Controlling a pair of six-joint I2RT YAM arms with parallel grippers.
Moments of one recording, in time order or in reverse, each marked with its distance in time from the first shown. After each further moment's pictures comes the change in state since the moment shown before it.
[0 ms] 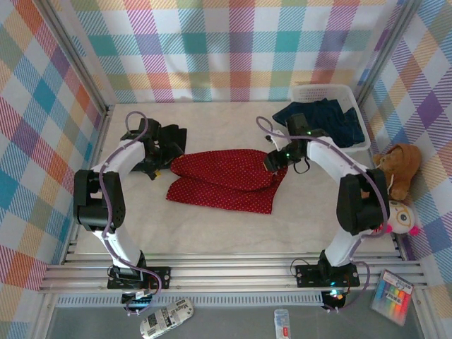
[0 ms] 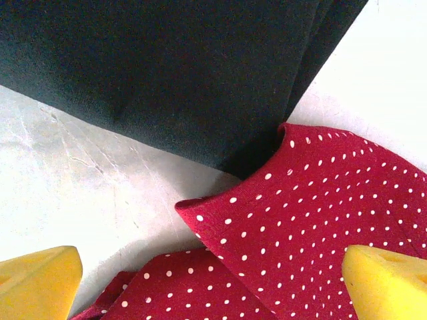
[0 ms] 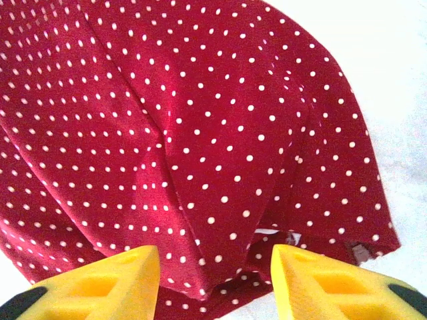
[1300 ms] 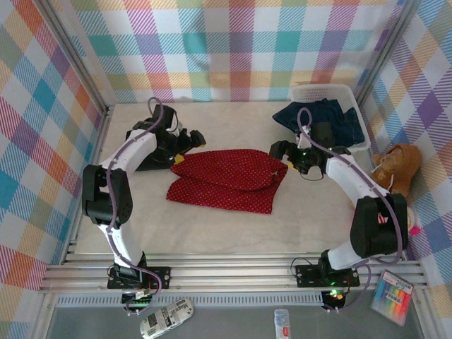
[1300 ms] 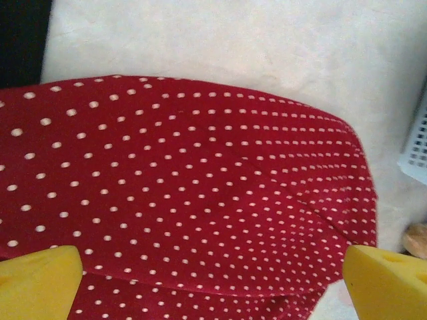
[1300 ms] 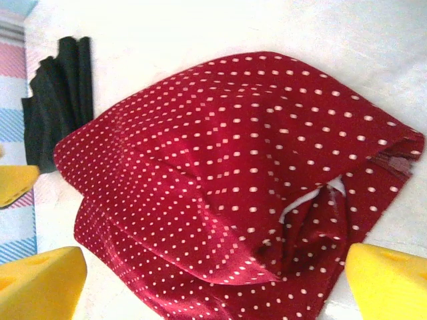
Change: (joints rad) left arm -0.115 0.070 0.192 -0.024 0.215 0.117; right arm -0.113 -0.266 -0.292 0.306 -0.164 0.772
